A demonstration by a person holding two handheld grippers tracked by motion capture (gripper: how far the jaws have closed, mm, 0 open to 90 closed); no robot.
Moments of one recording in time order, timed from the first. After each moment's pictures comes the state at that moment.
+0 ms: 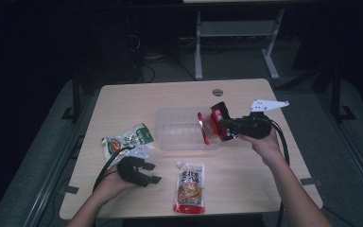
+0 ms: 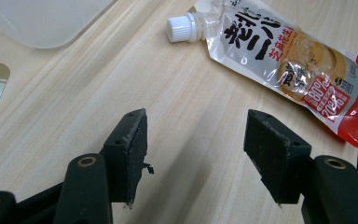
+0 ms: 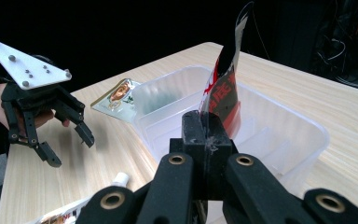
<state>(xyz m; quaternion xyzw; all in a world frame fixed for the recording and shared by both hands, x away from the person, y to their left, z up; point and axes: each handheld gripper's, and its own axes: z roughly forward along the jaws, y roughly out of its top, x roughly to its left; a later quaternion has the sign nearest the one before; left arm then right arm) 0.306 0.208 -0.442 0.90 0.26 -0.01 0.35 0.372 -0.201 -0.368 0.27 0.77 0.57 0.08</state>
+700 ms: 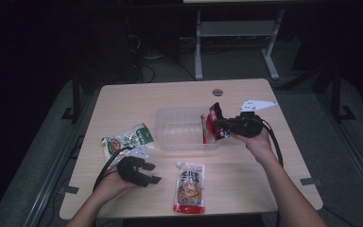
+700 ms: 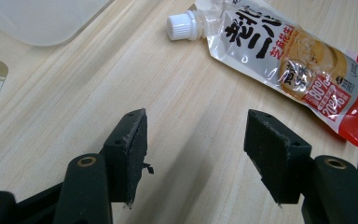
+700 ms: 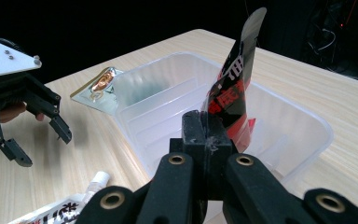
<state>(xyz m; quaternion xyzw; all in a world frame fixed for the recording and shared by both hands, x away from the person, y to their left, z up) 0.307 0.209 -0.444 0.90 0.26 -0.01 0.35 0.386 -0.184 -0.381 0.28 0.78 0.55 0.09</state>
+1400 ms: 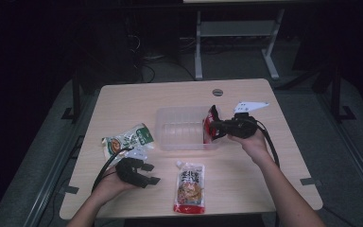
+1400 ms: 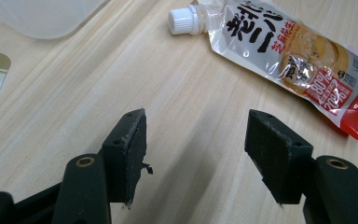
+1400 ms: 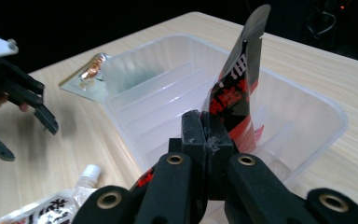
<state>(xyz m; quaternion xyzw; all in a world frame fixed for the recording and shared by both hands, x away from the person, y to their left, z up) 0.304 0.212 -0.445 0.90 0.26 -0.01 0.35 0.392 -0.172 -0.393 0.30 0.80 0.52 0.09</state>
